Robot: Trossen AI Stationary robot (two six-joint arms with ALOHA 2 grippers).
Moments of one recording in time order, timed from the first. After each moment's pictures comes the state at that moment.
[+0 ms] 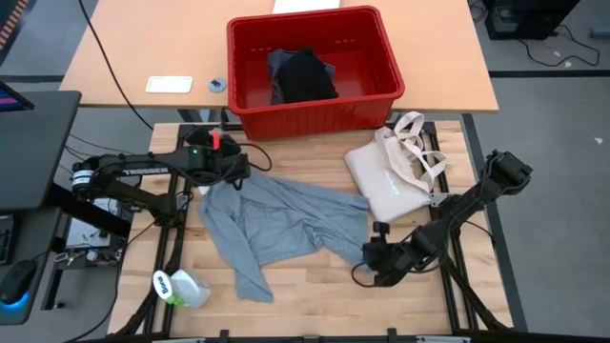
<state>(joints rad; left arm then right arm) 0.19 1.22 1.02 -1.16 -0.96 -0.37 0.66 1.47 0.79 -0.46 0.43 0.60</state>
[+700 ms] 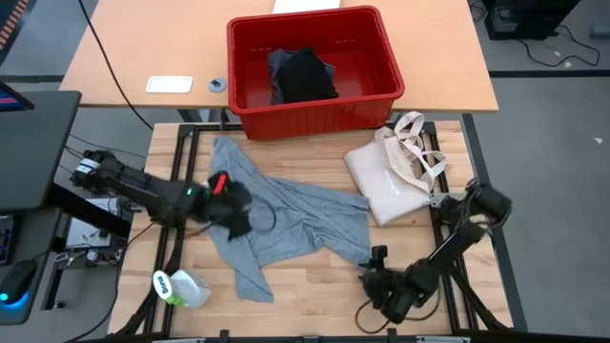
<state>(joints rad) -0.31 1.23 1.02 -1.02 -0.59 -0.60 0.87 1.83 0.91 -0.42 0.70 0.68</state>
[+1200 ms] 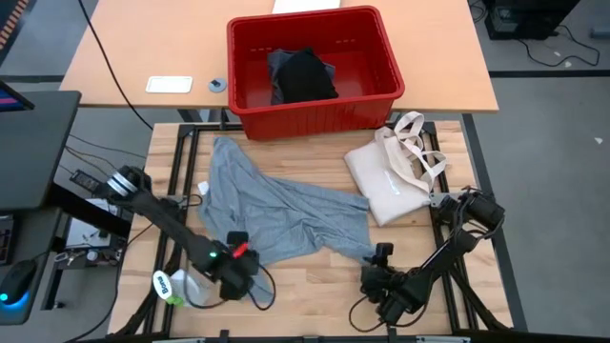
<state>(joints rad) -0.66 1.61 1.03 -0.81 -0.24 -0.56 0.86 1.93 1.06 -0.78 0.69 0.93</state>
